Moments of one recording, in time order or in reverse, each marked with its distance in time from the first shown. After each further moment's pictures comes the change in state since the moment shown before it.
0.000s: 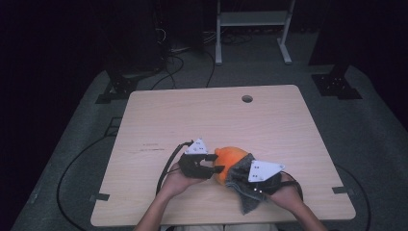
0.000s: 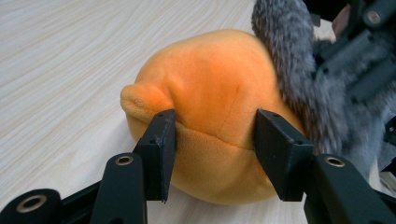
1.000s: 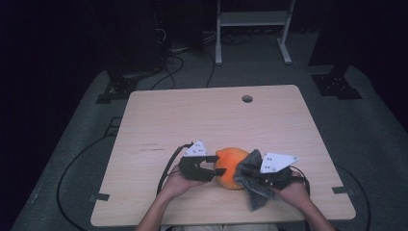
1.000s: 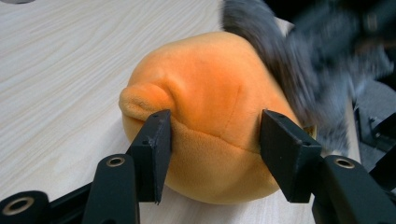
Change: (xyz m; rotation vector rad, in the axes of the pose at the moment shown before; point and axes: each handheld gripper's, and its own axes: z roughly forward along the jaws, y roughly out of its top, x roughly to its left) left arm -0.007 -0.003 0.000 -0.034 -0.041 0.016; right arm -0.020 -0.007 -0.019 -0.024 -0.026 0.111
